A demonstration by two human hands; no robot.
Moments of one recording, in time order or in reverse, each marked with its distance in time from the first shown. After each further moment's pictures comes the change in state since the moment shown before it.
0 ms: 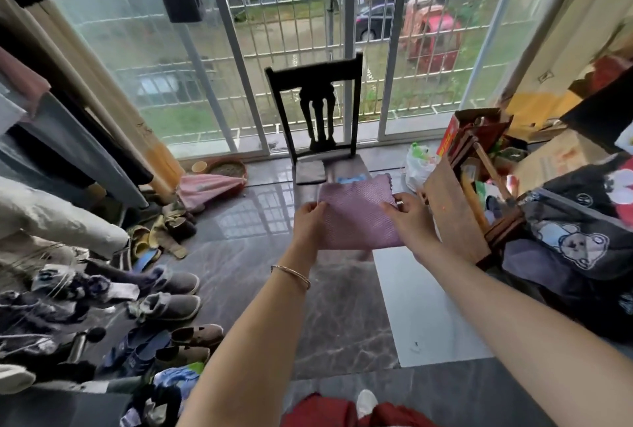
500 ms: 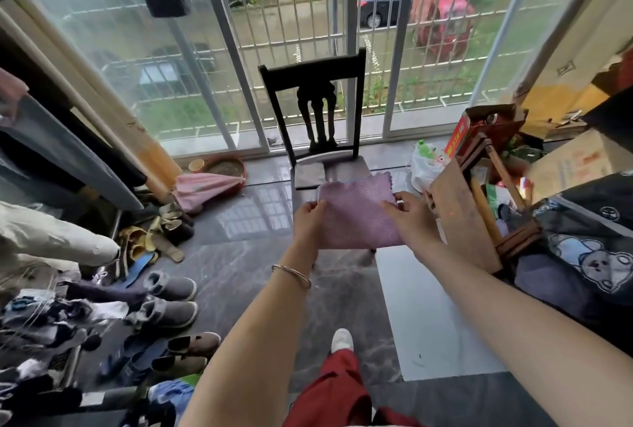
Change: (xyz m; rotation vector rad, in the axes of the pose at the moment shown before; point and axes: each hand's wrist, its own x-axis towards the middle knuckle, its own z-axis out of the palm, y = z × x) left_hand 0.086 0.027 0.032 -0.007 0.025 -0.061; right_hand 0.093 -0.005 0.011 -0.039 -0.036 0.029
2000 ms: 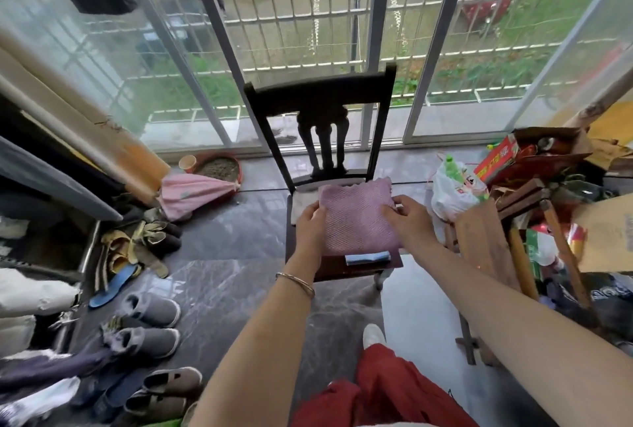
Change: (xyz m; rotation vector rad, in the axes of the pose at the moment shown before) left_hand 0.277 0.107 0.095 -0.081 0.070 -0.115; right_hand 0.325 -0.038 0.058 -0.059 -0.166 0.111
